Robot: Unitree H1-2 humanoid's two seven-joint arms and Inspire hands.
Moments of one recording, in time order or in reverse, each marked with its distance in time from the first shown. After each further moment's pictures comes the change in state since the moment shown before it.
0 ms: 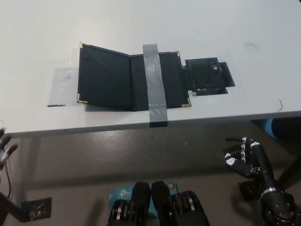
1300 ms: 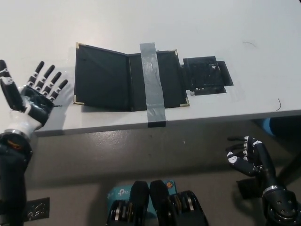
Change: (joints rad) left_arm -0.588 -0.093 -0.026 0.805 -0.120 0.089 0.137; right_arm -0.009 -0.007 -0.008 0.001 0.001 0.014 -0.002
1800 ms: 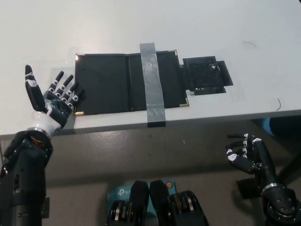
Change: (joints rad) left_arm -0.041 -0.050 0.001 0.107 0.104 0.005 0.069; right_arm -0.010 0.000 0.001 0.000 0.000 0.000 0.002
